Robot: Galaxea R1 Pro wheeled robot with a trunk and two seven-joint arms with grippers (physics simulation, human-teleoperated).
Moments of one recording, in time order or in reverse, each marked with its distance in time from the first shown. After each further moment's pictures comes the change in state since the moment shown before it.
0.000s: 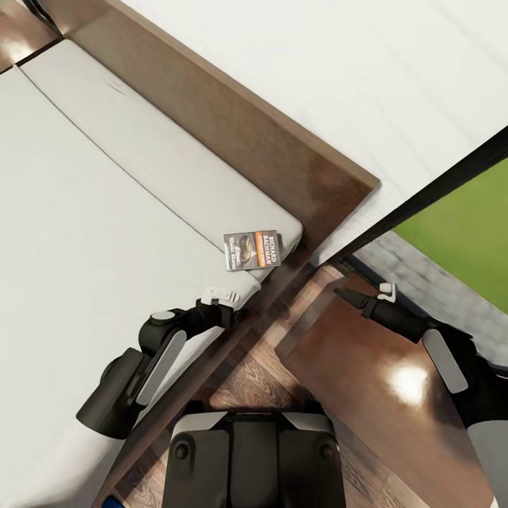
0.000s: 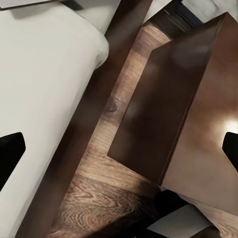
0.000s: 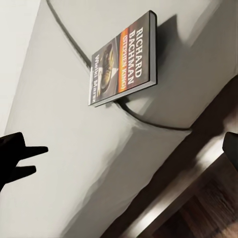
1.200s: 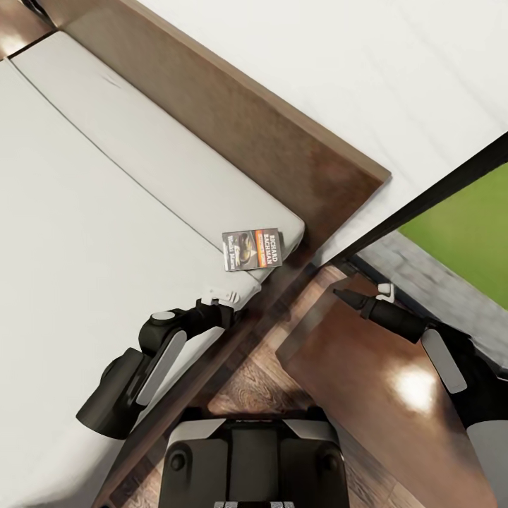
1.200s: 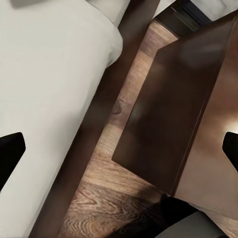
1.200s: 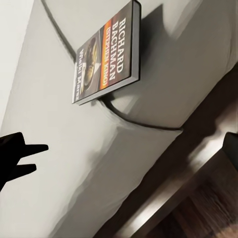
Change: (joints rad) left arm 0.000 0.000 -0.002 0.000 0.000 0.000 0.000; right arm 0.000 0.000 0.010 0.000 0.000 0.000 -0.003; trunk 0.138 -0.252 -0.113
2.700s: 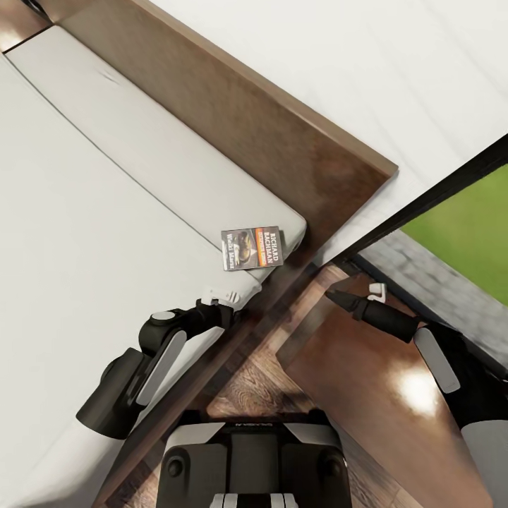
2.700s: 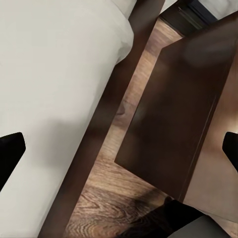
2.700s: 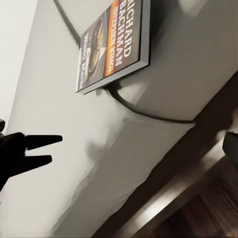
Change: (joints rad) left arm 0.000 0.001 0.000 0.001 0.000 -0.001 0.000; right arm 0.000 0.013 0.038 -0.033 0.002 0.030 0.001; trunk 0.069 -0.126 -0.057
